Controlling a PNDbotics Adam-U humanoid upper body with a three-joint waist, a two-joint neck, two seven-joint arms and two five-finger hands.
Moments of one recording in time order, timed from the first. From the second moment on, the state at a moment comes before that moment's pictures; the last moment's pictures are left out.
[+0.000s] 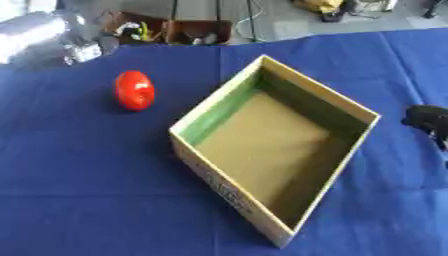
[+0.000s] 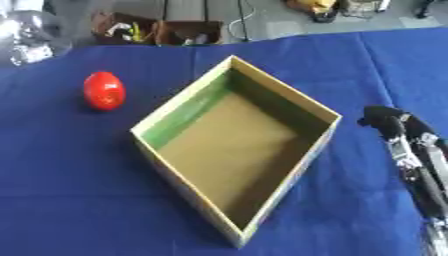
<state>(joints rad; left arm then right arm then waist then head) -1.06 0.60 -0.19 -1.29 -0.56 0.05 -0.63 -0.19 -0.23 -0.24 -1.99 0.15 -0.15 0.16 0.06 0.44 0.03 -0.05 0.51</state>
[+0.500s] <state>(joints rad) -1.10 0.59 -0.17 -1.16 -0.64 0.02 -0.69 -0.19 -0.23 -0.24 -1.99 0.17 -0.16 0.17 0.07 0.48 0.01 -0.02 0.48</state>
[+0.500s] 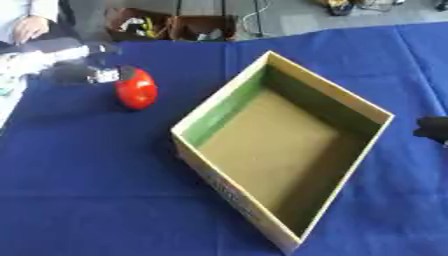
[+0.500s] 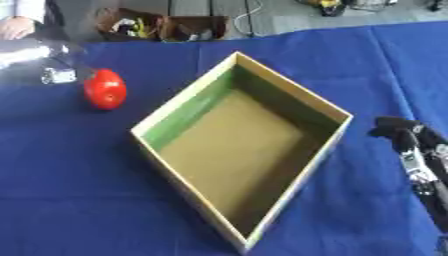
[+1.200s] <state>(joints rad) -1.16 0.59 -0.13 -1.09 -0.73 -0.03 -0.58 -0.19 -0.23 -0.23 -1.99 0.20 -0.18 0.18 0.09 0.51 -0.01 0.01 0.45</state>
